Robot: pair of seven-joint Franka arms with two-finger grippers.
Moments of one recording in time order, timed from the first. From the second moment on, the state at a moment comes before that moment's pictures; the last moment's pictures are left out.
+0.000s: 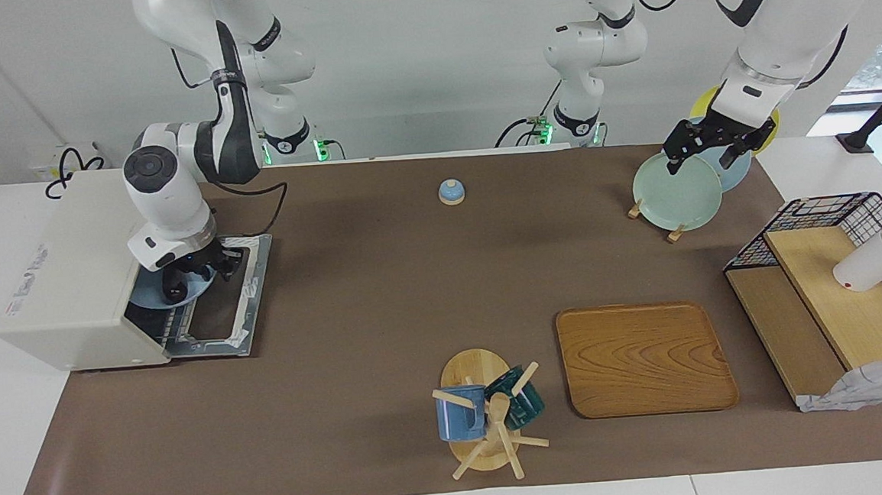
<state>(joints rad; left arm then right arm) -0.05 -0.05 -0.03 -1.68 -0.01 1.58 -0.04 0.02 0.07 -0.09 -2.16 -0.18 2.12 0.07</state>
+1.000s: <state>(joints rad) -0.05 -0.05 -0.03 -1.68 -0.01 1.58 -0.04 0.67 0.33 -0.07 -1.61 -0.16 1.75 0.75</state>
